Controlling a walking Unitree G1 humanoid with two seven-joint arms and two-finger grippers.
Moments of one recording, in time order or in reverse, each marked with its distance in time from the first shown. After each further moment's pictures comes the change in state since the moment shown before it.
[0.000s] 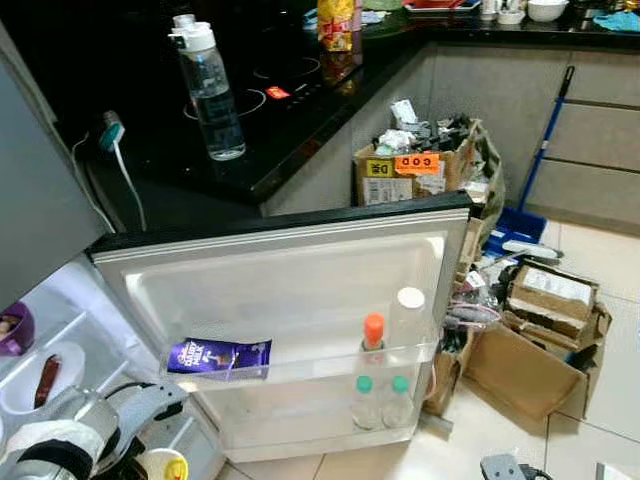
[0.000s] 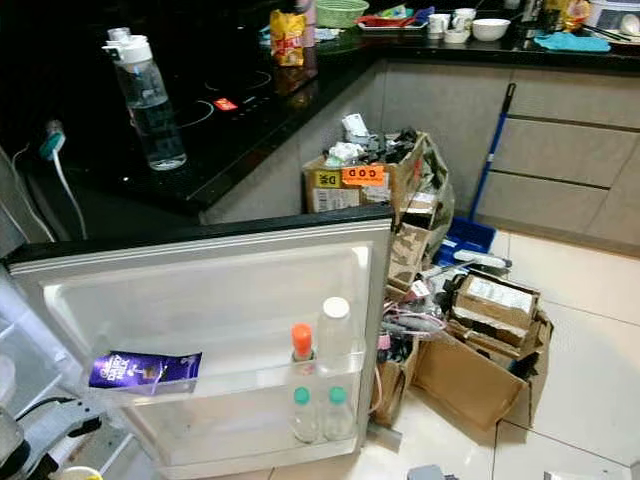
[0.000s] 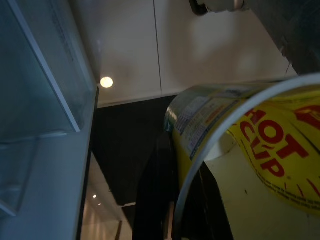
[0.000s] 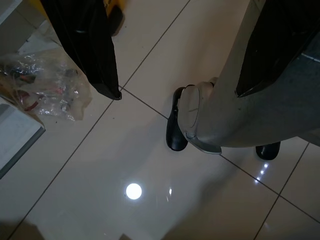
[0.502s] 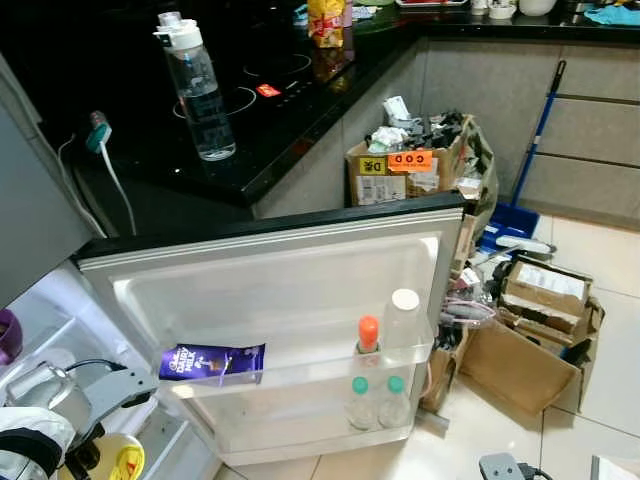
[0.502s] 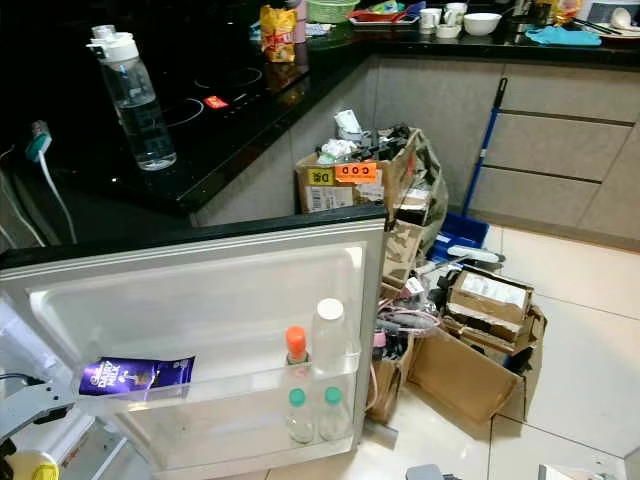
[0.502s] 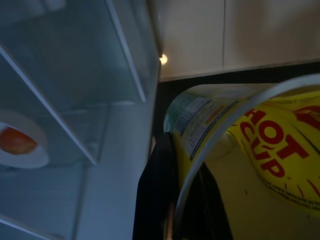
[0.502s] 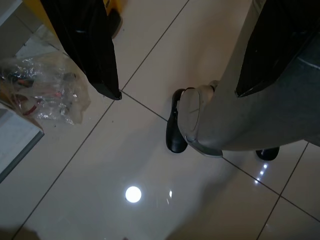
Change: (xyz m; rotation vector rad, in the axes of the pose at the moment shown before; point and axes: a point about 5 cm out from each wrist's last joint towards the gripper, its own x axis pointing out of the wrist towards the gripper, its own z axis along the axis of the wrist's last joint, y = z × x) left arm -0.044 0.026 -0.009 0.057 0.094 0.265; right arm 0.000 0.001 0.000 -0.006 0.001 0.004
